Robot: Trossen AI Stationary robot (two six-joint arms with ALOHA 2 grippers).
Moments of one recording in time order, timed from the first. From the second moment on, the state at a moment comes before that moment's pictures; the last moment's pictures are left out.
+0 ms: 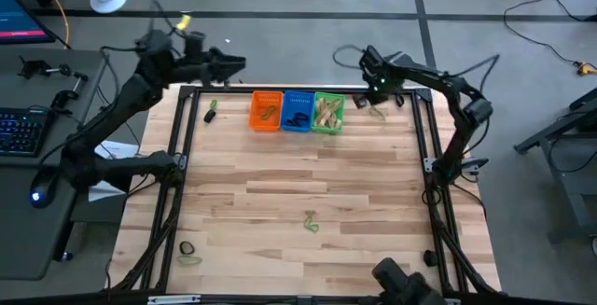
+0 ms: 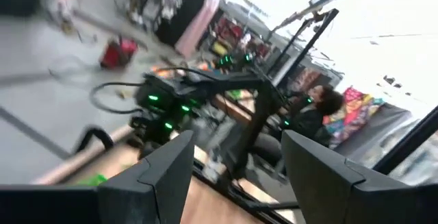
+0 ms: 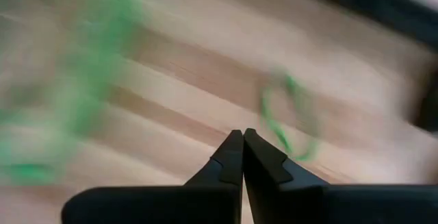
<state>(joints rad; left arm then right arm) 0.84 1.02 1.13 -0.08 0.65 -0.56 -0.88 1.76 1.34 -0.99 -0.05 0.29</state>
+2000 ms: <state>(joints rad) 0.90 0.93 1.13 -0.28 0.55 -0.46 -0.96 1.86 1.11 -0.81 0.12 0.48</state>
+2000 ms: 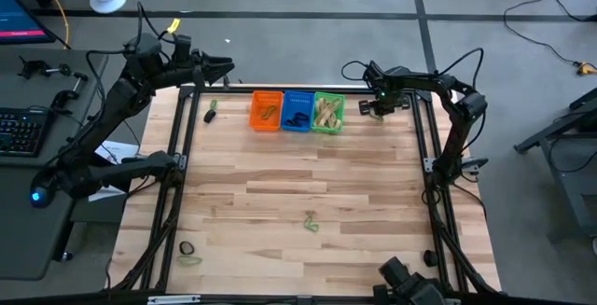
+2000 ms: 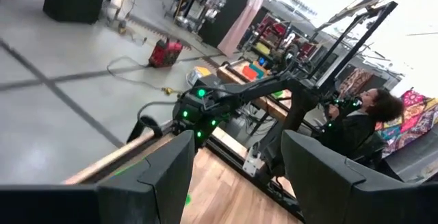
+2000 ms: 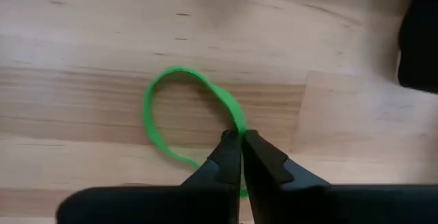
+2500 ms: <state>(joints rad) 0.90 0.88 1.13 -0.10 0.55 -0.41 -0.83 1.64 1.24 -0.69 0.05 0.49</state>
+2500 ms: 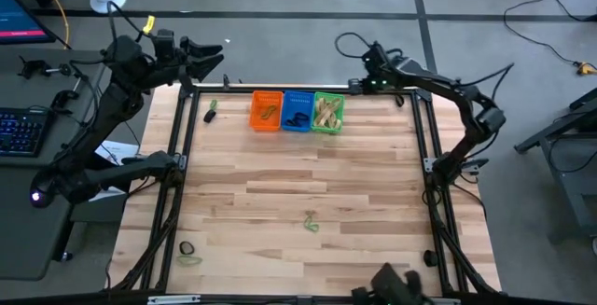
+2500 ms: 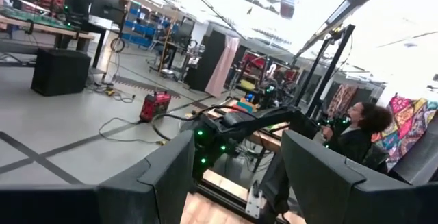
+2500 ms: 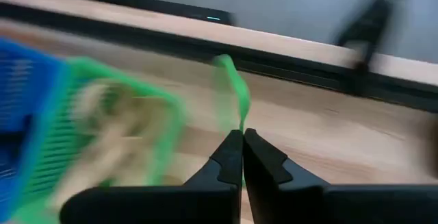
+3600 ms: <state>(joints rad) 0.90 0.88 1.13 -0.14 0.54 -0.47 -0.46 2.30 1.89 -0.25 -0.29 0.75</state>
